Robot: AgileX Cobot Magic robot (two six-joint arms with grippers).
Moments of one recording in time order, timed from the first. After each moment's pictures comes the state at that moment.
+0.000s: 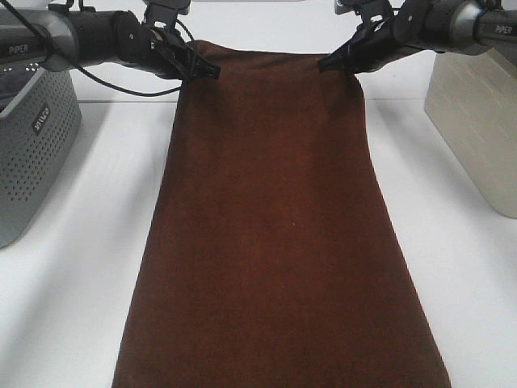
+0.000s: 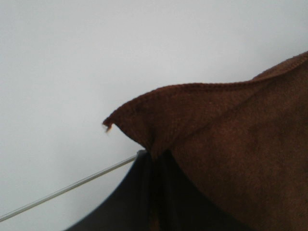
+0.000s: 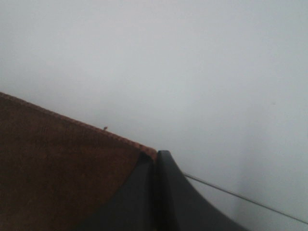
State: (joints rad) left arm -0.28 2.53 -2.11 -0.13 0.18 0.24; right arm 0.19 2.50 -2.06 0.28 0.22 -0.44
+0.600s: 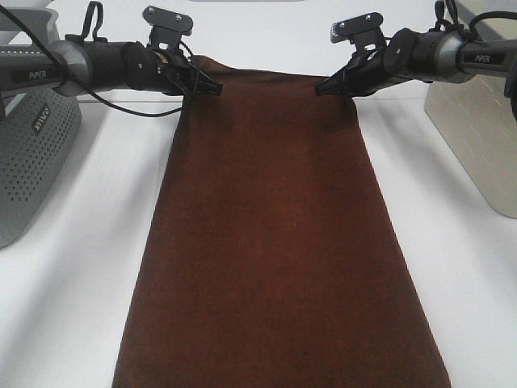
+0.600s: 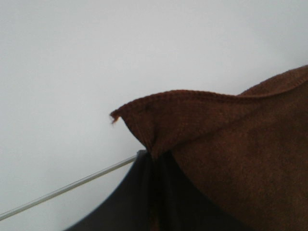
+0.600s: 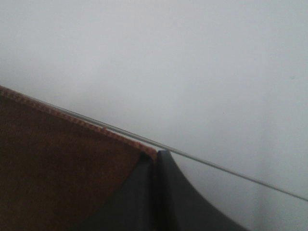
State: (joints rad) left arm -0.28 2.60 -2.11 -0.13 0.07 0.24; right arm 0.19 2.58 -2.06 0.29 0.15 -0.44
